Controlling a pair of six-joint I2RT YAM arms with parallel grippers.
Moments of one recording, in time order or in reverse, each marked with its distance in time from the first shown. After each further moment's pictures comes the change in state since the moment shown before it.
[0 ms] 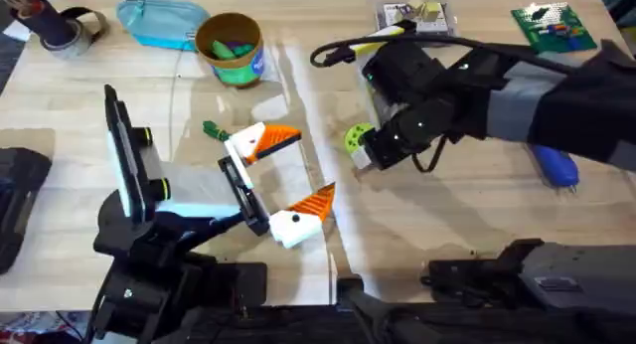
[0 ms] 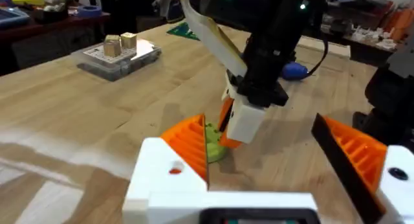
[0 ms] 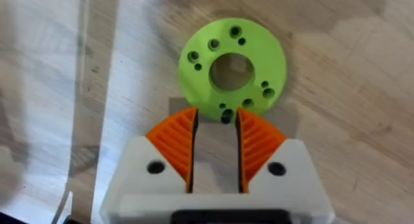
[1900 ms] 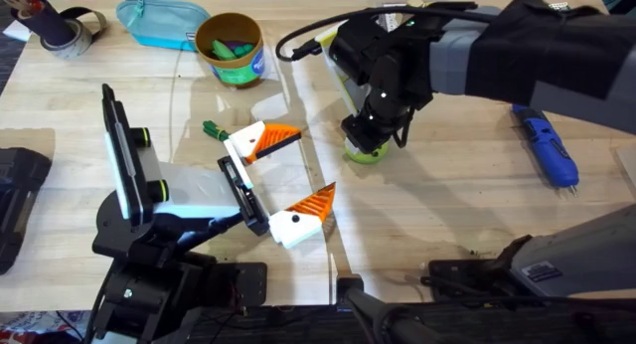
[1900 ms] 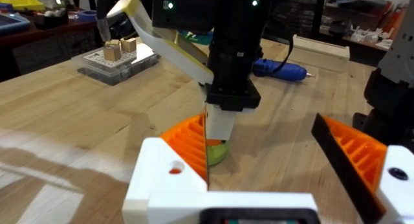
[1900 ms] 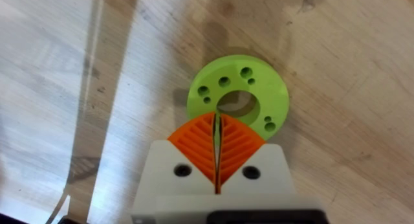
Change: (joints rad) left arm 0.000 0.000 0.000 0.016 0.003 0.001; right arm 0.021 0.232 0.273 -0.186 0.026 -0.096
